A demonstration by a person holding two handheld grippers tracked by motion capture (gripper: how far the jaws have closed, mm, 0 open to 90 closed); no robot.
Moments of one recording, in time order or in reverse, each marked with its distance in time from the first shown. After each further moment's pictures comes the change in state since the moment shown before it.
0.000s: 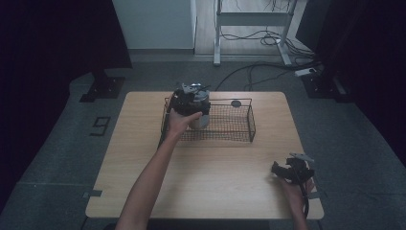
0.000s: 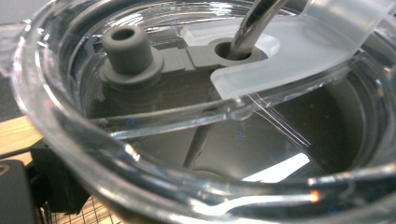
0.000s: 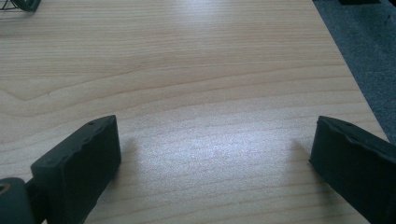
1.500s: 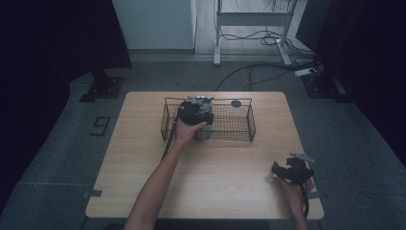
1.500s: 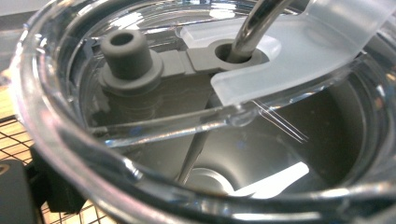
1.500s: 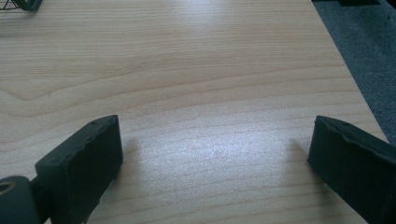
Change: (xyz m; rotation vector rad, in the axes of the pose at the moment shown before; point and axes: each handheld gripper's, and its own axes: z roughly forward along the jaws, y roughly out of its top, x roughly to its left) left arm -0.006 -0.041 0.044 0.074 0.004 -0.016; right arm 0.000 0.000 0.000 -0.005 0.001 0.000
